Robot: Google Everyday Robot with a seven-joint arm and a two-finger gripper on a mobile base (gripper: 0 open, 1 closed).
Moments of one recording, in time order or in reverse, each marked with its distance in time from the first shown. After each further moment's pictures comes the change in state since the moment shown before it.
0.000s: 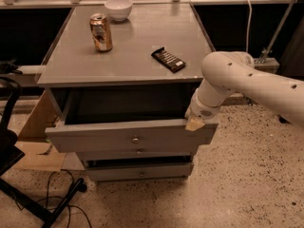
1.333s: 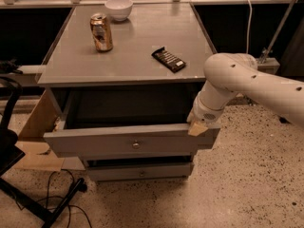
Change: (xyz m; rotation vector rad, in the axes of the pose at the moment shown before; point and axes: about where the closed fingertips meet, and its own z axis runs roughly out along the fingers) arm 0.009 0.018 -0.002 -0.040 0.012 -0.005
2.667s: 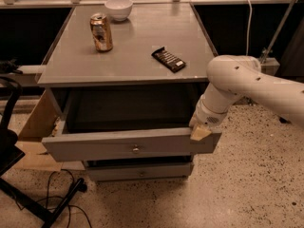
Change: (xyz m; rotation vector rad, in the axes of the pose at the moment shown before) arm 0.008 0.016 -0.001 -0.032 0.007 -0.002
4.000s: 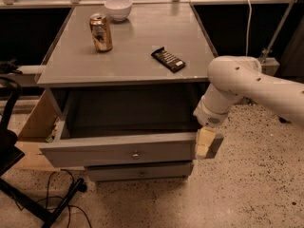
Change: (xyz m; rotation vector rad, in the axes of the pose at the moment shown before) arm 0.000 0.000 0.000 0.000 0.000 0.000
